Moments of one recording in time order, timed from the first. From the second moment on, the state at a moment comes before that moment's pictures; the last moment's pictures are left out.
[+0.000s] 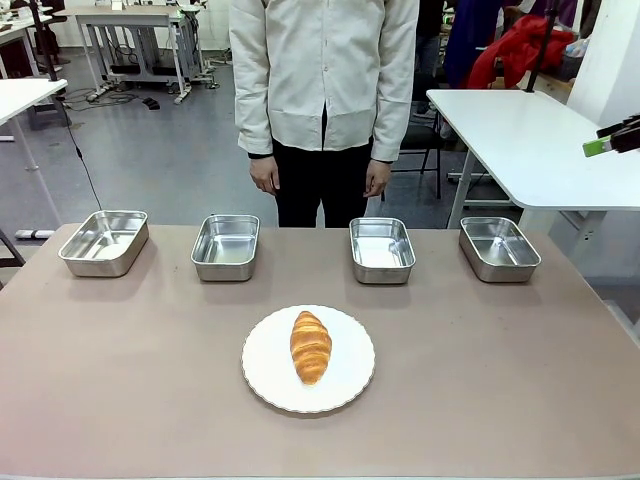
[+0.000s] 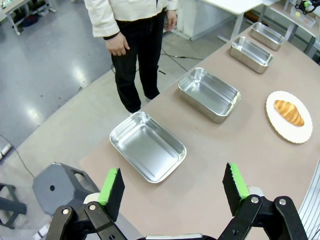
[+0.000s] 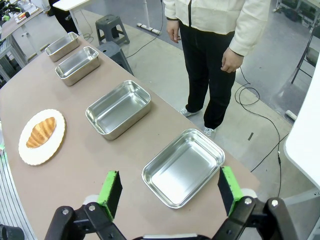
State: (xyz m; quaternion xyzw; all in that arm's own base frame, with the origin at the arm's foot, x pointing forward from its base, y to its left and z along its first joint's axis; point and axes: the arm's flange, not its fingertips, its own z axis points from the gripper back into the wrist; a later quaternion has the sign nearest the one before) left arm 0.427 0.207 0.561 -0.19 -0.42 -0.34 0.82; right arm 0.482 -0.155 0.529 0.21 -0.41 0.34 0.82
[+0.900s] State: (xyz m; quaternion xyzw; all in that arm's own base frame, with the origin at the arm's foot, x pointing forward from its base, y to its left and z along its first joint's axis) left arm 0.427 0.207 0.561 -0.19 -0.42 -0.34 0.82; right arm 0.482 -0.155 0.529 0.21 -0.41 0.34 0.82
